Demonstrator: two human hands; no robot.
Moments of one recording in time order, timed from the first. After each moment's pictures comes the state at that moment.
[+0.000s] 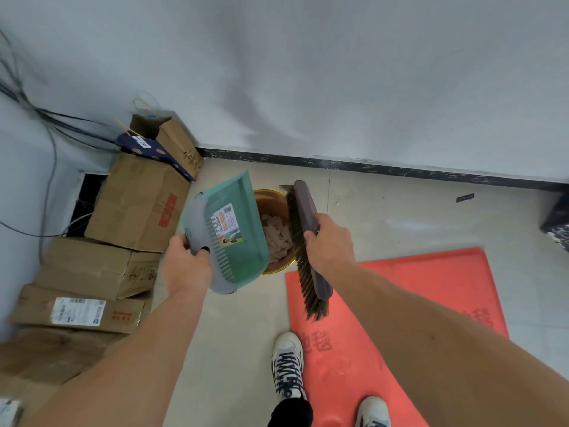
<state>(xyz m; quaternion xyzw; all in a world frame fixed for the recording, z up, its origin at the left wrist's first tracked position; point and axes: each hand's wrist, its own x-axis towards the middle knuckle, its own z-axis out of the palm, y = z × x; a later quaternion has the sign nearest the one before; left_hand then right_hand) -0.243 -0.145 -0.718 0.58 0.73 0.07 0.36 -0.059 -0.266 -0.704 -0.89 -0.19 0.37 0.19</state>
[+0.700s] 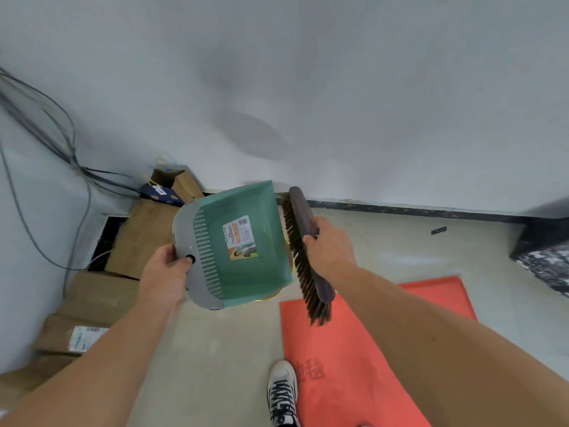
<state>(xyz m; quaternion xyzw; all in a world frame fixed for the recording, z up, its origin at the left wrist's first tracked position) -0.258 -0.127 -0.621 0.51 0.67 0.15 0.52 -0.021 -0.283 -0.584 -0.89 -0.25 0.32 0.22</state>
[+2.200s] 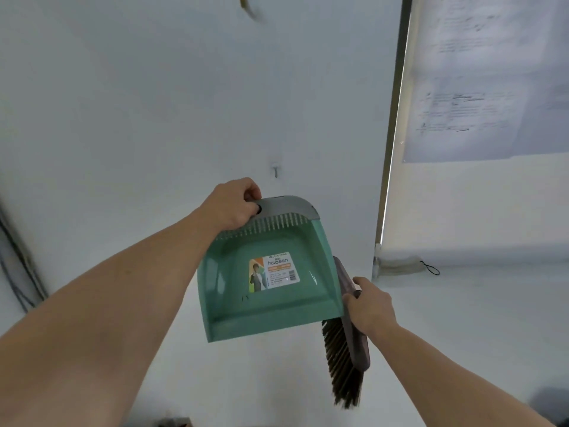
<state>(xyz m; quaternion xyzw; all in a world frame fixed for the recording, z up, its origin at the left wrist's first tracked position) -0.022 -0.081 0.036 0.92 0.24 0.24 0.19 0.105 -0.305 -0.132 -0.88 -0.22 0.09 0.41</state>
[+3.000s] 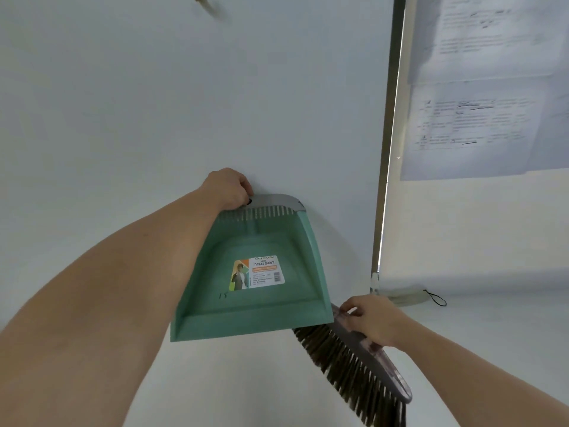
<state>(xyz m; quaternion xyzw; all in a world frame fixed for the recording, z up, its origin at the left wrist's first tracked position) 0.107 -0.023 0.074 0.92 0.32 0.20 0.13 0.220 -0.291 -0.110 -0.87 -0.38 0.19 0.25</state>
